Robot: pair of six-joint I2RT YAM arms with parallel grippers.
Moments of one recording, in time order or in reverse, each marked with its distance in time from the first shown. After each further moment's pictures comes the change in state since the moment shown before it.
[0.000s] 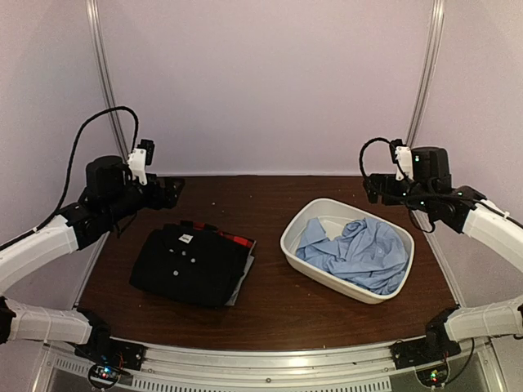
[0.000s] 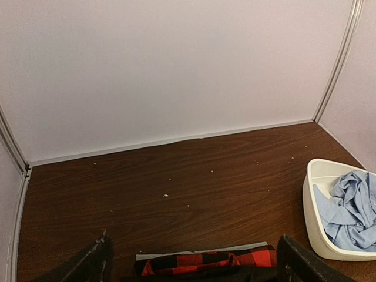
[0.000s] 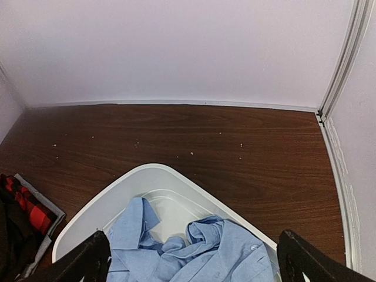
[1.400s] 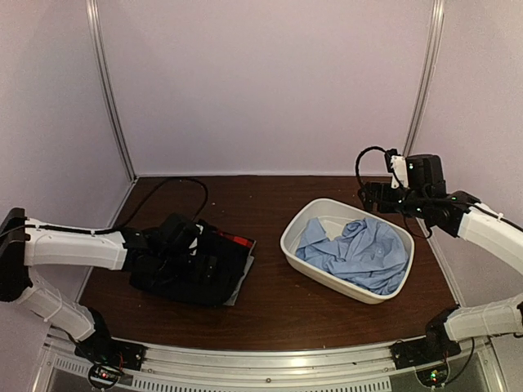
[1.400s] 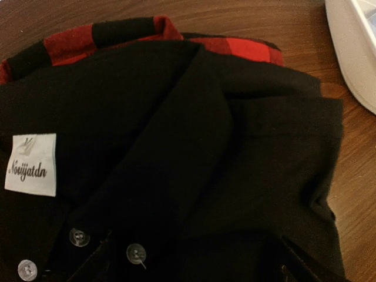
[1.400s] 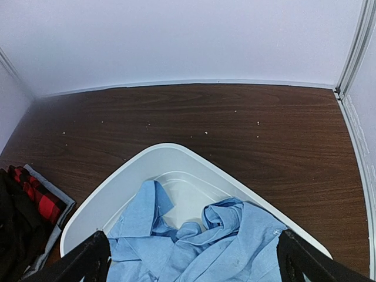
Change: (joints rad) left arm -0.393 0.301 -0.091 -0.291 -0.160 -0.327; right arm 0.004 0.014 -0.055 0.009 -0.063 0.069
